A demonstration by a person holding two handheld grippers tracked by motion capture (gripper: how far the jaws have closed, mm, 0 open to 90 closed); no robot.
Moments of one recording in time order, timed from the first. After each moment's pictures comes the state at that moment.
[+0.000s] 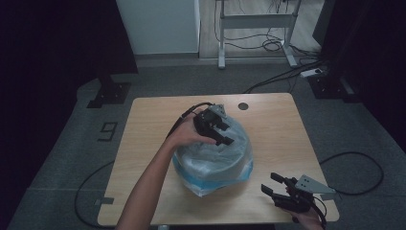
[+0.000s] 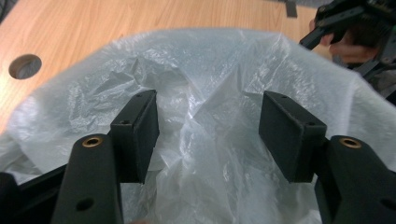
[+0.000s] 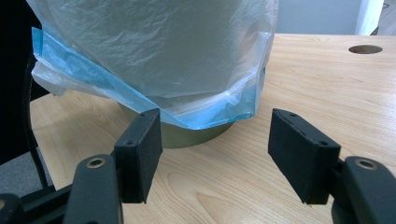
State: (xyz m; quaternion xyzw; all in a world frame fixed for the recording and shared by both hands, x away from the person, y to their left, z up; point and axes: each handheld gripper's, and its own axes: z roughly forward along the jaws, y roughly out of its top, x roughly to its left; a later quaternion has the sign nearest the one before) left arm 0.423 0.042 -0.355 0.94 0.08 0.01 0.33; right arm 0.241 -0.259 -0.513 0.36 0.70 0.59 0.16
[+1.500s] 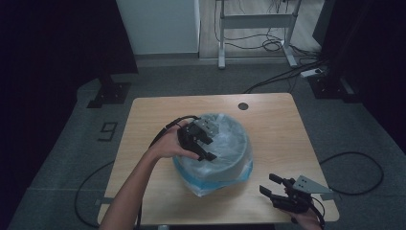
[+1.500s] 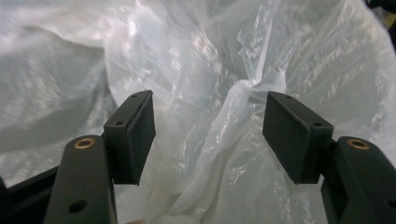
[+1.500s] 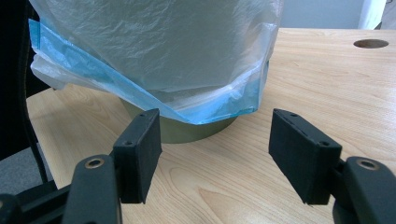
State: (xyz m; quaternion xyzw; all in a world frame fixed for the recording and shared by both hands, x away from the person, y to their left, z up) left arm 0.388 0.086 -0.362 0.96 0.08 -0.01 0.27; right arm 0.241 -0.255 -0.516 0.36 0.71 0.59 0.16
